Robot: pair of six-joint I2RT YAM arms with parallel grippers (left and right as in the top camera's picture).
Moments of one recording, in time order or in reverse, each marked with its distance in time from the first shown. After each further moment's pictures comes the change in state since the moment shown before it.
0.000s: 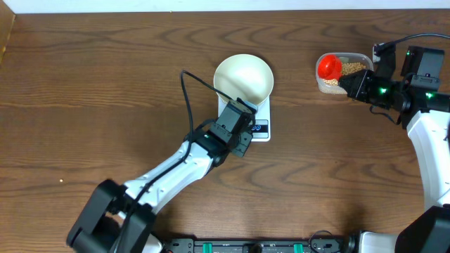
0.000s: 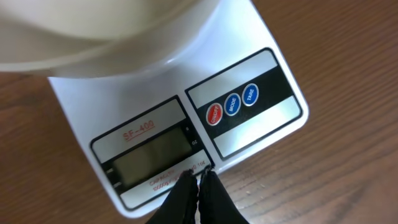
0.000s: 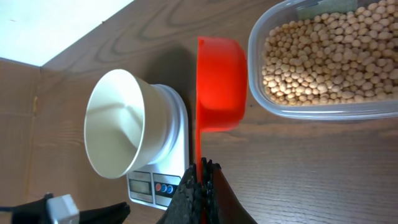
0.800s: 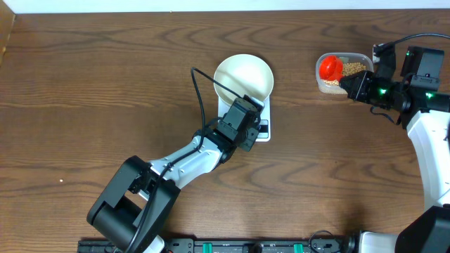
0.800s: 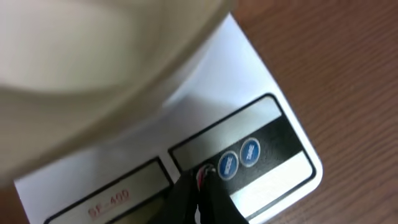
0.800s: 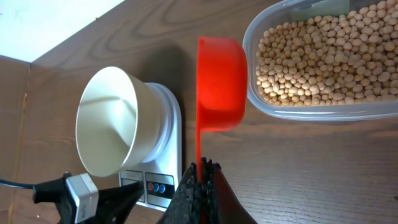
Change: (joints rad) left arm 0.000 0.148 0.000 0.232 0.008 0.016; right arm 0.000 0.000 0.000 -0.006 0.018 -0.029
